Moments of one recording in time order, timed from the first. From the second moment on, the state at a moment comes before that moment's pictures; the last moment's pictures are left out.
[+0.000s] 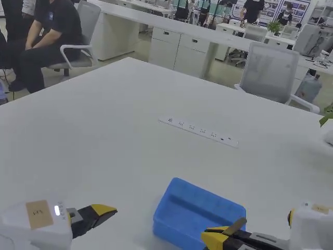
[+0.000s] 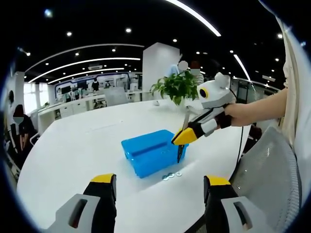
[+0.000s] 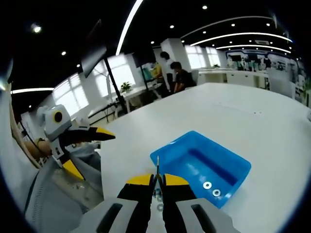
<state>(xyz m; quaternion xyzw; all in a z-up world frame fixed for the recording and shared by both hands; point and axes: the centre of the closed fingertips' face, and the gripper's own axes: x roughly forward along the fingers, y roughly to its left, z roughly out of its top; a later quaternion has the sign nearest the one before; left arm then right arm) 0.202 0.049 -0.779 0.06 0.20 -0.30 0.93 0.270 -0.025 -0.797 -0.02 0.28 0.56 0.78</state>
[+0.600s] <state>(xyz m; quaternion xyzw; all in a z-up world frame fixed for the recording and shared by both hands) 0.201 0.048 -0.781 0.06 0.20 -0.30 0.93 0.261 -0.024 -0.830 -0.04 0.32 0.57 0.76</state>
